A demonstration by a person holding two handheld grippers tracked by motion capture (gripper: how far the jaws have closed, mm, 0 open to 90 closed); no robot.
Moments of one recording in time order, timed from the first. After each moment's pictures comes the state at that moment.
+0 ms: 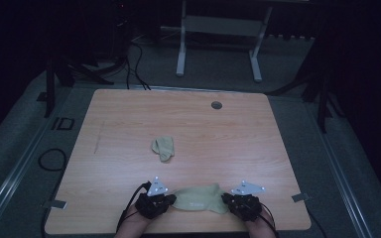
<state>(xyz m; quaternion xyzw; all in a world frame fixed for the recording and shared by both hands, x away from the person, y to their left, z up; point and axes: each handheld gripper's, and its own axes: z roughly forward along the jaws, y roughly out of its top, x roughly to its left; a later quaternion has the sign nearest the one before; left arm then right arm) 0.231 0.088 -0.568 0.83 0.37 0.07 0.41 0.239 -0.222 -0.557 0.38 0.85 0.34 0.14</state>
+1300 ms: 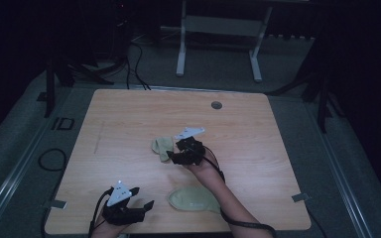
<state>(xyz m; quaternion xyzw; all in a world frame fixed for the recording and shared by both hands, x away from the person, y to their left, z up) 0.203 0.166 -0.563 0.77 0.43 0.14 0.45 0.372 -0.057 -0.499 0.31 0.86 0.38 0.13</state>
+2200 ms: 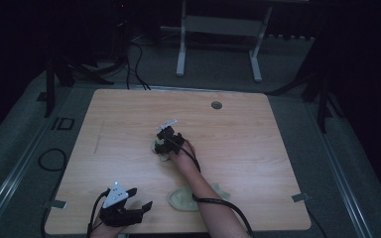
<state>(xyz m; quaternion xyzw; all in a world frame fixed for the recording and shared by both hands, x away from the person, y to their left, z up) 0.198 0.171 -0.563 0.76 0.43 0.14 0.46 0.436 0.008 -0.556 0.37 0.87 0.29 0.15</state>
